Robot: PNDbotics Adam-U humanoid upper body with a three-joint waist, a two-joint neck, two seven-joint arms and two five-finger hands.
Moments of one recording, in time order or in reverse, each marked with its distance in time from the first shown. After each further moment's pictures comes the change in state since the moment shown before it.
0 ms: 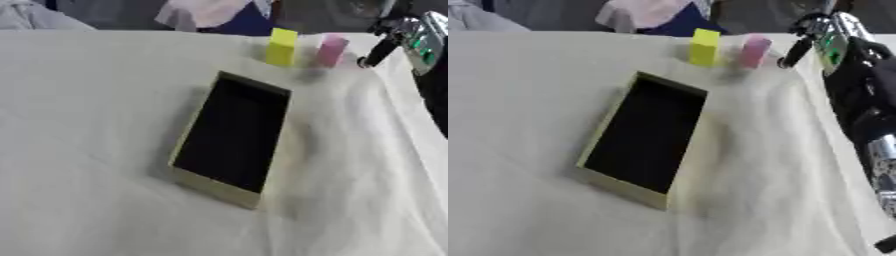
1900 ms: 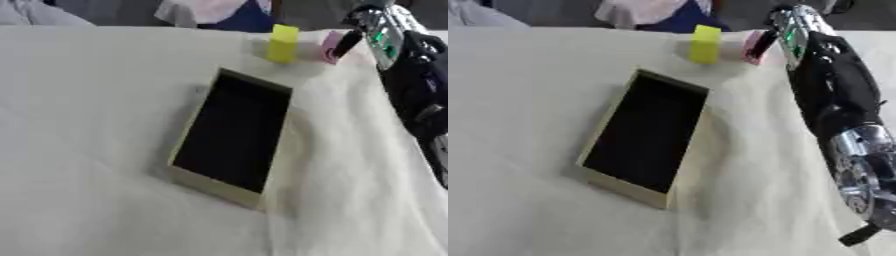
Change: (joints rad) left arm -0.001 -0.003 0.000 0.000 0.001 0.001 -0.005; right arm -0.035 0.102 -0.037 -0.029 0.135 0.147 -0.011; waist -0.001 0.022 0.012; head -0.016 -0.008
